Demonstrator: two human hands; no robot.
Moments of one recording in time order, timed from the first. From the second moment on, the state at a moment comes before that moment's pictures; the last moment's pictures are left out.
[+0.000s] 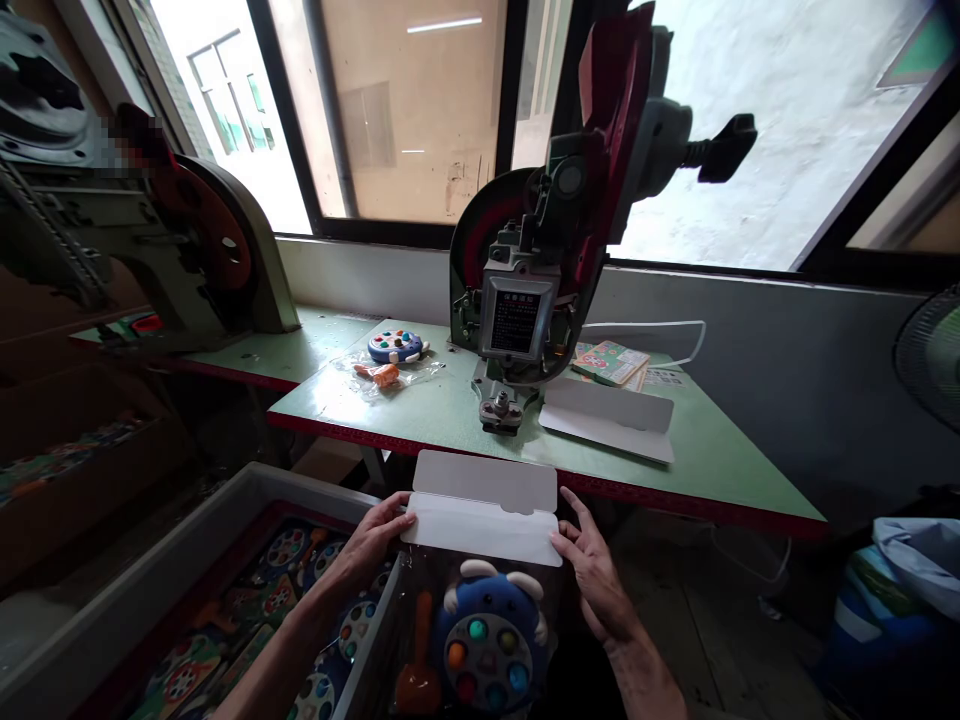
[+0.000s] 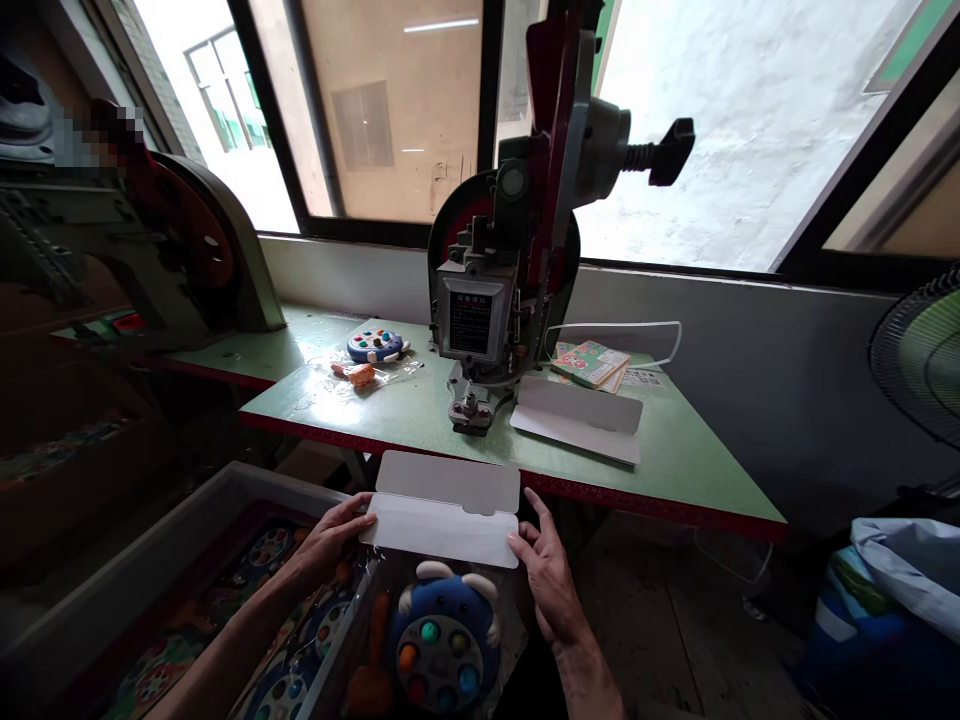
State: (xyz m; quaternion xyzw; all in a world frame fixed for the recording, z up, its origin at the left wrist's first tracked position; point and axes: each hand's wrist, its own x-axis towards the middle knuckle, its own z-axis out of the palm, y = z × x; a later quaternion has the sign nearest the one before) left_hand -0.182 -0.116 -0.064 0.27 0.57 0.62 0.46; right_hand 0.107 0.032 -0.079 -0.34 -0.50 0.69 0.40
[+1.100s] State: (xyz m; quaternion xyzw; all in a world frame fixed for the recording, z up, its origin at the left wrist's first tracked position) left_hand -0.163 -0.077 -0.010 0.44 0.62 0.60 0.26; right_hand 0.106 0.071 -0.054 -0.40 -0.44 0.58 0.56
